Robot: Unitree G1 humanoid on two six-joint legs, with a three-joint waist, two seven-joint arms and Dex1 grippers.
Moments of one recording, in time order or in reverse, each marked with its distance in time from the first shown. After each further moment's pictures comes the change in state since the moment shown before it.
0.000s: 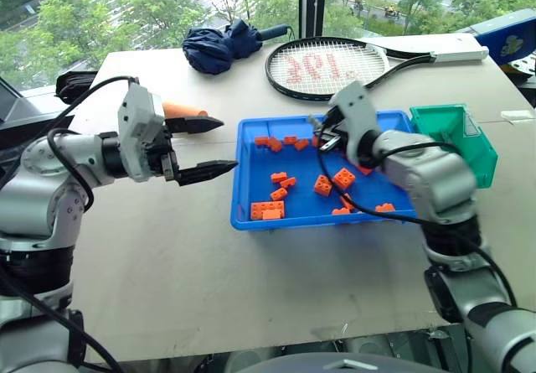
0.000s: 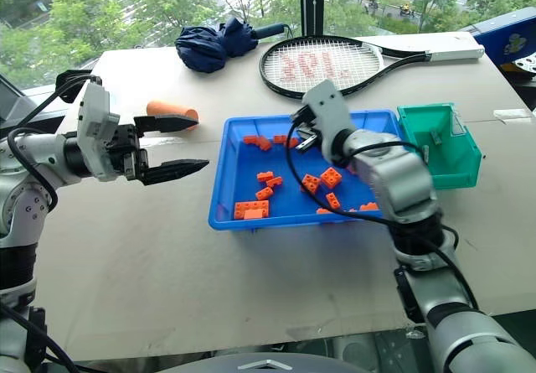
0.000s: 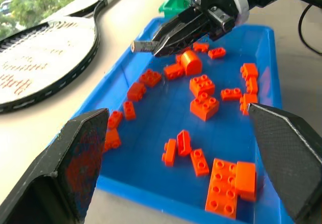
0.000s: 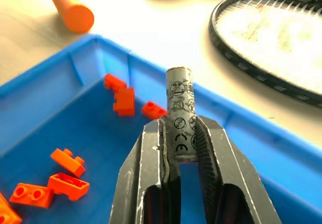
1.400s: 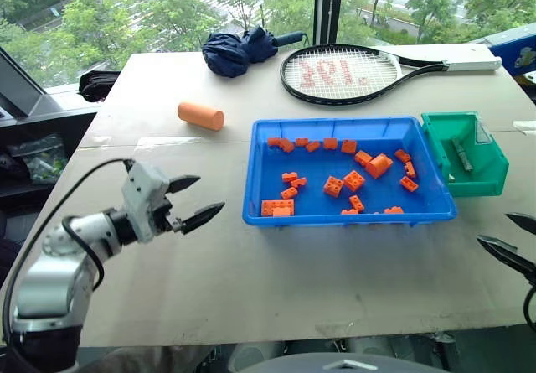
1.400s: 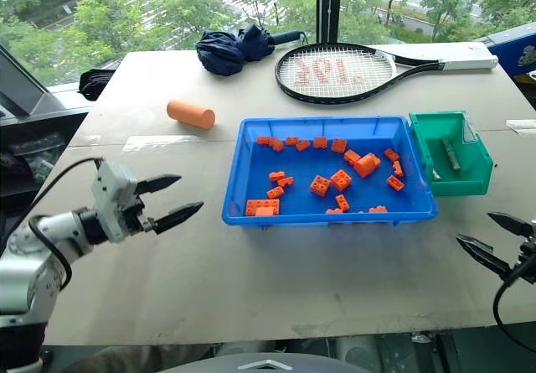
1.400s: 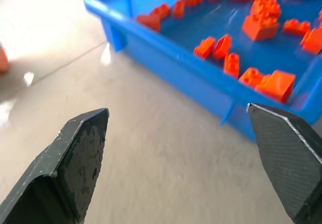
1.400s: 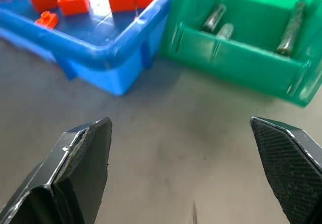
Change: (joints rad) left arm 0.579 -0.172 0.105 -0.119 0.212 -0.155 0.273; right arm 1.078 -0.386 -0.745 0.408 0.207 -0.934 0.785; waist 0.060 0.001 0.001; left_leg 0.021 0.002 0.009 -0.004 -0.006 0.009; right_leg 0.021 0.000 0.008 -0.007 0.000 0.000
